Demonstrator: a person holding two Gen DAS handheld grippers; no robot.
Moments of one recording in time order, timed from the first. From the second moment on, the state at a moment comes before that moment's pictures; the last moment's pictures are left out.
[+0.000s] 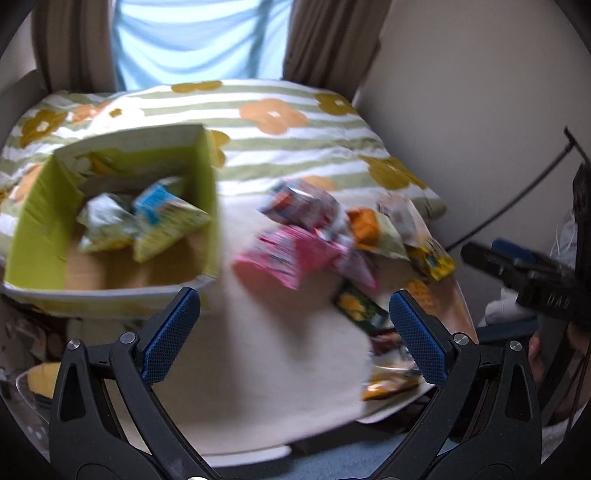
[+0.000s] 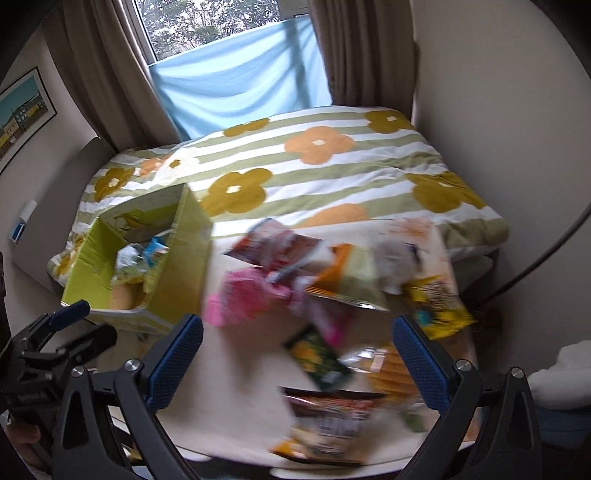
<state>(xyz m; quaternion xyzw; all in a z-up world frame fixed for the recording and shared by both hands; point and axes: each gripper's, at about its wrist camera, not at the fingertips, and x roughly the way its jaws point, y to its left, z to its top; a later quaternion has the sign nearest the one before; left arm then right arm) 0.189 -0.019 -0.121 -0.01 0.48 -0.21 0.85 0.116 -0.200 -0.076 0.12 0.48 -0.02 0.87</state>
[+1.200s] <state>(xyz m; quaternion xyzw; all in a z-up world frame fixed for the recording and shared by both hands) 0.141 -0.175 -0.310 0.03 0.65 -0.22 0.73 0.132 -0.328 -0.218 0.05 0.54 -0.03 0.84</state>
